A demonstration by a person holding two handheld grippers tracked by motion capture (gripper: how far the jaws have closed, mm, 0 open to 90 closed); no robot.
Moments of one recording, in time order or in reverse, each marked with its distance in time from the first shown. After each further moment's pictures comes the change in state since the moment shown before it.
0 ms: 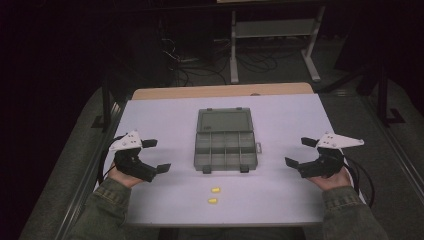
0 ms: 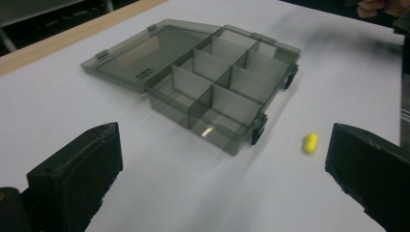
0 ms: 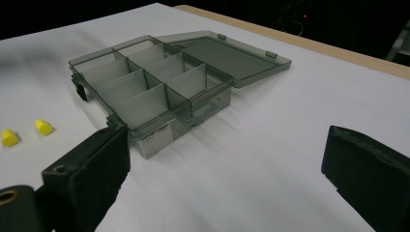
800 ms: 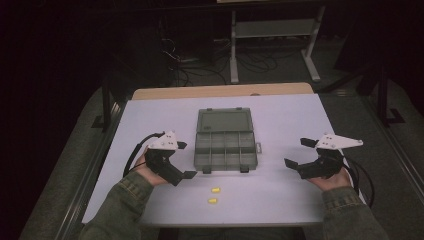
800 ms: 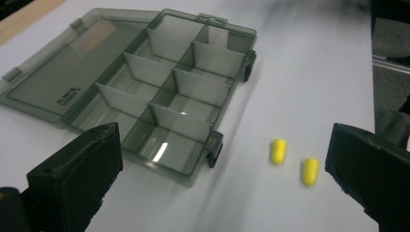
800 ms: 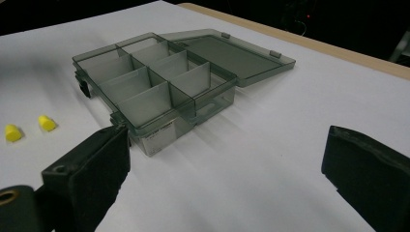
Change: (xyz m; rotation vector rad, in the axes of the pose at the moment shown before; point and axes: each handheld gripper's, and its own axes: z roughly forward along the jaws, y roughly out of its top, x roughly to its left) left arm -0.033 0.034 0.059 0.155 -0.138 0.154; right arm 0.002 0.000 0.000 0.009 0.009 -0.014
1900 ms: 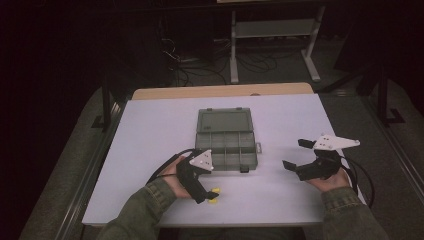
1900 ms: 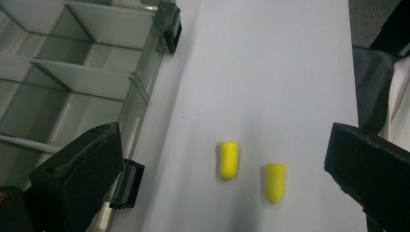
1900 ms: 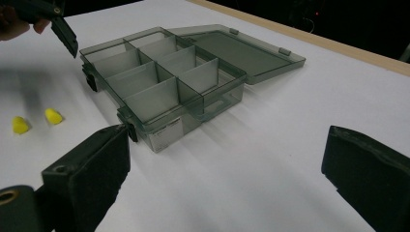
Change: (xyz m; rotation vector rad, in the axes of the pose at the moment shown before) left arm -0.037 0.011 0.072 0.220 -0.145 0.144; right arm 0.003 0.000 0.003 0.016 0.022 -0.019
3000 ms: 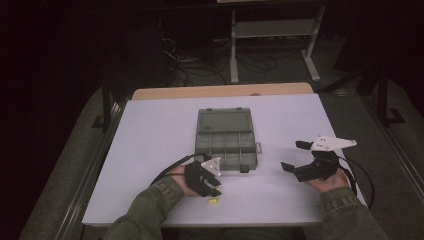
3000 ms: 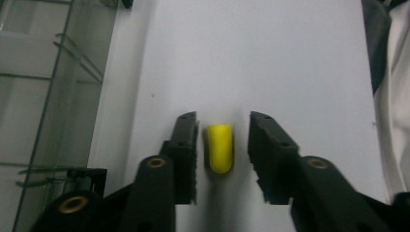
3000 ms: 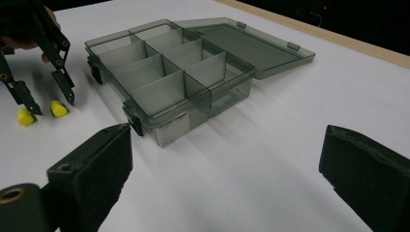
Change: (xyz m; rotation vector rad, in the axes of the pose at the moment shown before) left arm 0.008 -0.004 0.030 0.131 -0.123 0.060; right arm 0.003 0.000 0.004 0.025 0.017 -0.013
